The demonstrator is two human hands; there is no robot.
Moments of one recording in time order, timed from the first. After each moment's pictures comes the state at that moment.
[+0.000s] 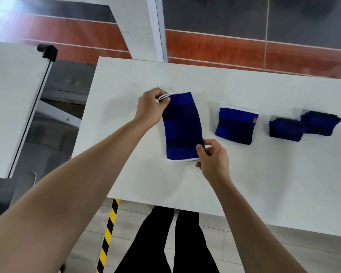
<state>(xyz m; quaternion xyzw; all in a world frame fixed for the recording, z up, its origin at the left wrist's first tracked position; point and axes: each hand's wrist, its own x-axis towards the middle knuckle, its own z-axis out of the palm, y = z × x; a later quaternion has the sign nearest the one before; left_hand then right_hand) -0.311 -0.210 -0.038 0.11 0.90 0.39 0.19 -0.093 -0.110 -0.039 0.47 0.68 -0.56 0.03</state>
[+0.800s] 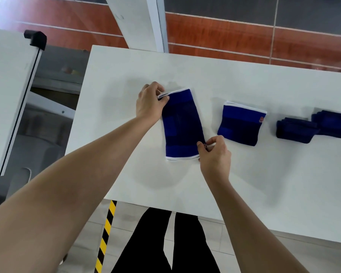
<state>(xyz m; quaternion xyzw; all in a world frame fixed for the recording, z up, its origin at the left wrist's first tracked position) -0.323 -0.197 -0.073 0.10 0.94 0.29 0.16 -0.108 -0.103 -0.068 0.50 0.74 -0.44 0.02</state>
